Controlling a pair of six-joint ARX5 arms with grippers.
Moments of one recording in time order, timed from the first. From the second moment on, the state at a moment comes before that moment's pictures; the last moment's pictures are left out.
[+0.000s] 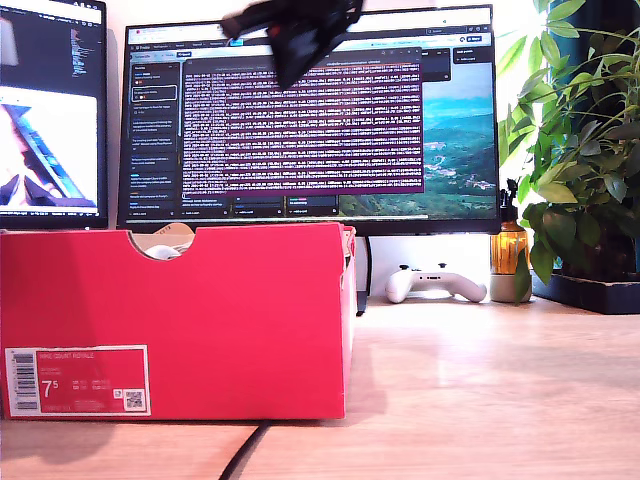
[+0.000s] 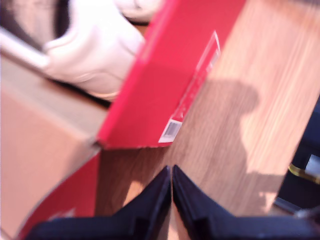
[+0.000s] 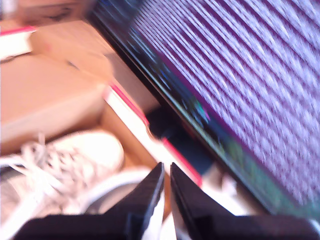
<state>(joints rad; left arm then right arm) -0.45 0.83 0.55 -0.68 0.07 0.65 0.75 1.74 1.62 -0.45 0.38 -0.31</state>
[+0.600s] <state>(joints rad) -0.44 0.62 0.55 -0.40 0.16 0.39 0.52 1.74 1.61 -0.67 0.34 -0.11</state>
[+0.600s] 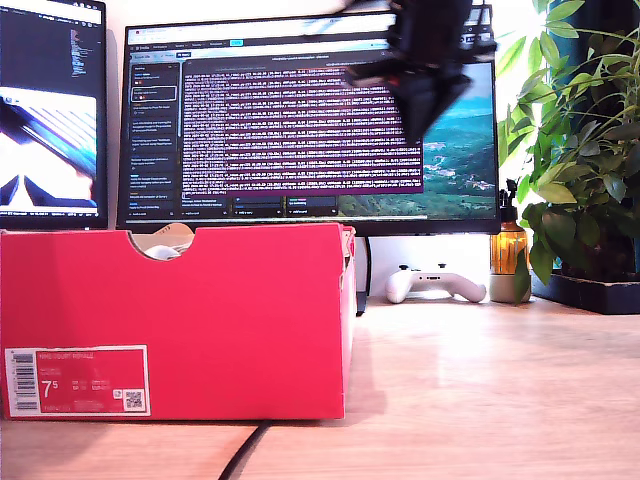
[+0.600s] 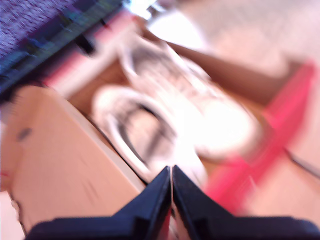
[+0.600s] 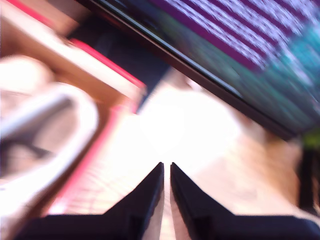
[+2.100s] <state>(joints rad) -0.03 0.71 0.26 0.33 0.28 0.09 -0.05 1.30 0.47 0.29 -0.02 -0.18</state>
